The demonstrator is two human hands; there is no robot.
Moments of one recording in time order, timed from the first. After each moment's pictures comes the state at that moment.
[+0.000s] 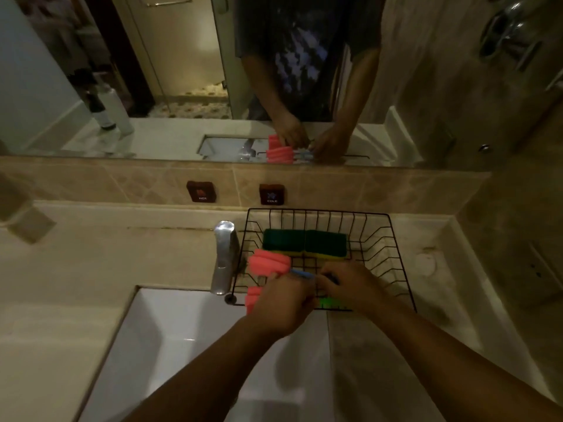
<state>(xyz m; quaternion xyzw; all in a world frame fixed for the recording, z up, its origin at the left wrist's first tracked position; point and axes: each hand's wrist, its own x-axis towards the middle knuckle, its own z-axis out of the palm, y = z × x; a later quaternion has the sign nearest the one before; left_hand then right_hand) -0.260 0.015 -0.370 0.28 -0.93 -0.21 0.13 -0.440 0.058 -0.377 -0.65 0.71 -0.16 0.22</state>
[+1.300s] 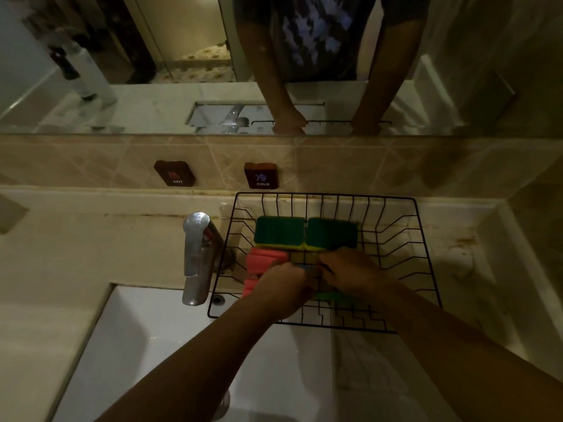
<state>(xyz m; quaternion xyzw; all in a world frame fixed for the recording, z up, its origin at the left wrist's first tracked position) -0.305 -0.042 -0.433 0.31 -0.92 -0.24 -0.04 -0.479 -0.010 -0.456 -0.69 0.69 -0.01 0.23</state>
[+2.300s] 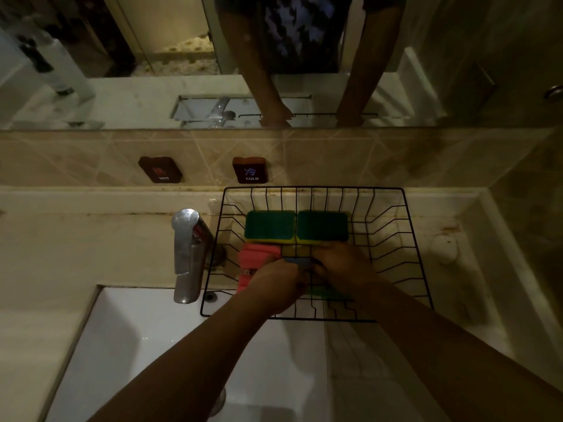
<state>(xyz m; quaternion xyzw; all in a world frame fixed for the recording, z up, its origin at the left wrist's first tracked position) -0.310 -0.044 -0.442 0.32 -0.91 -0.23 -0.10 -0.472 0.000 -0.458 -0.69 0.70 -0.02 0.18</state>
